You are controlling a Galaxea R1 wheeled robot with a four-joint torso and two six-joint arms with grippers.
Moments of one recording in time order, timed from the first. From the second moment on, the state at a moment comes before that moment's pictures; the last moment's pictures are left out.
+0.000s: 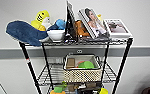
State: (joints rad) left arm 1.41 2.69 -2.21 0.52 -0.06 -0.74; right arm -1.41 2.73 -2.32 -0.18 0.01 0.47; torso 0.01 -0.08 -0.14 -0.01
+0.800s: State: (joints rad) left arm 1.44 2.91 -2.59 0.54 -0.06 -0.72; right arm -1.42 2.96 -2.68 -0.29 0.01 0.47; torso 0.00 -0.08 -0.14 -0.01
